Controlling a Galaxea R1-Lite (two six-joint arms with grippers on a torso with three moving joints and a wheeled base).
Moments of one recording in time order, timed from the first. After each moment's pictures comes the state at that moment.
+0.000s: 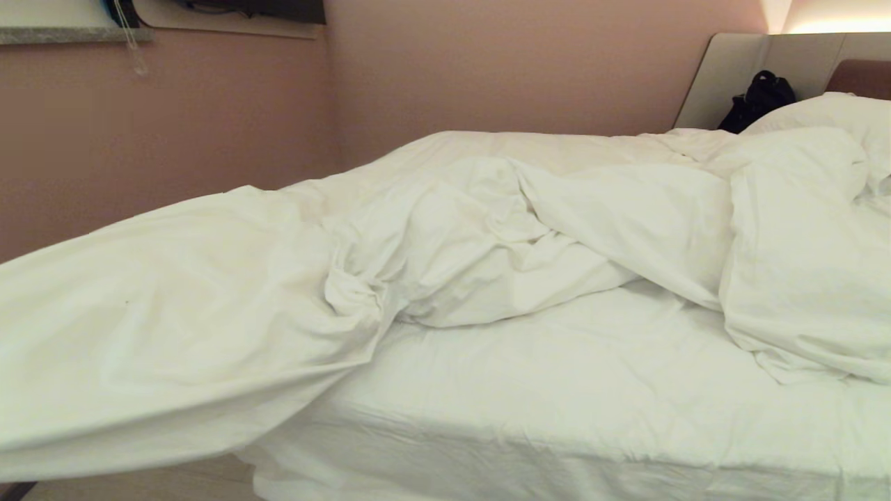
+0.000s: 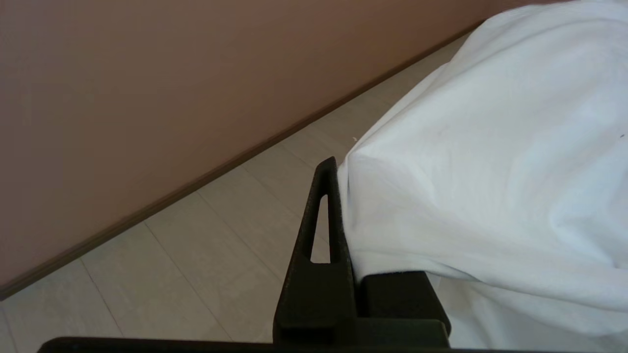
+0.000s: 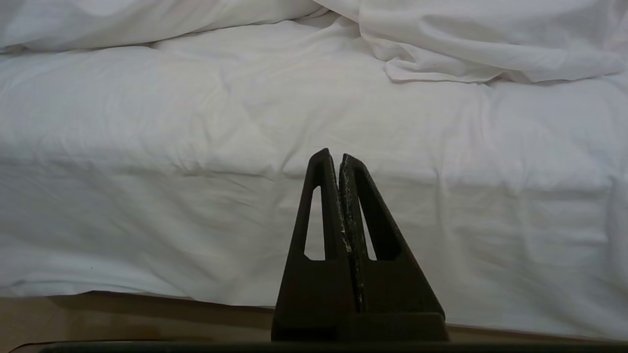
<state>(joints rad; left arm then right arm) -0.18 0.45 -0.71 0.37 0.80 -0.17 0.00 0.00 0.00 0.00 -0.01 0.01</state>
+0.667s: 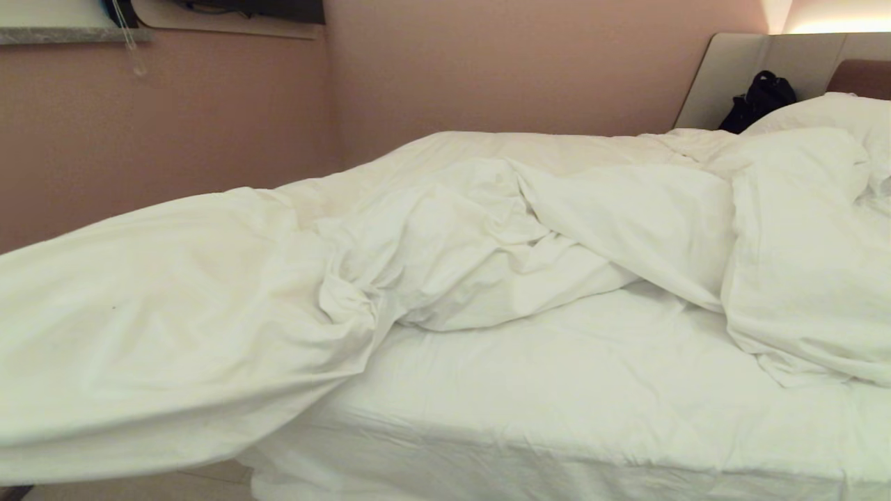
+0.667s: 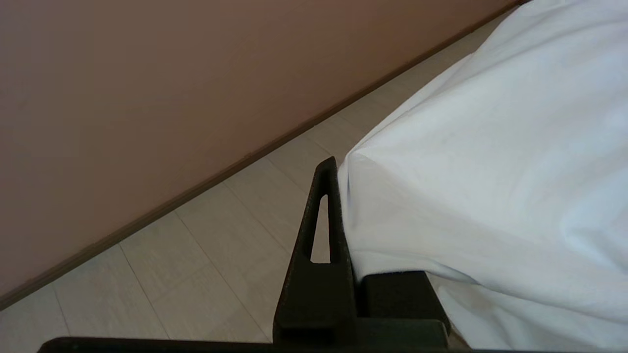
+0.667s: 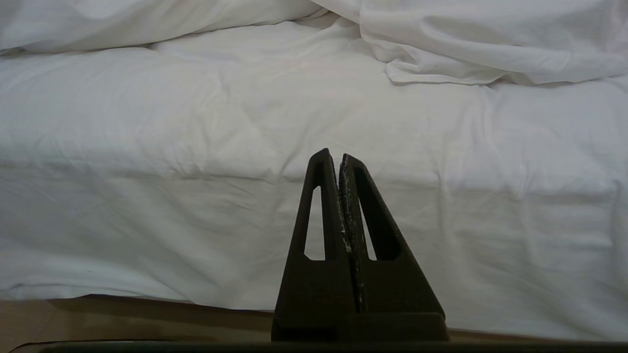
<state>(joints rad) -0.15 0.54 -0.85 0.50 0.83 -0.18 0.00 0.00 0.00 0.00 -0.01 0.01</state>
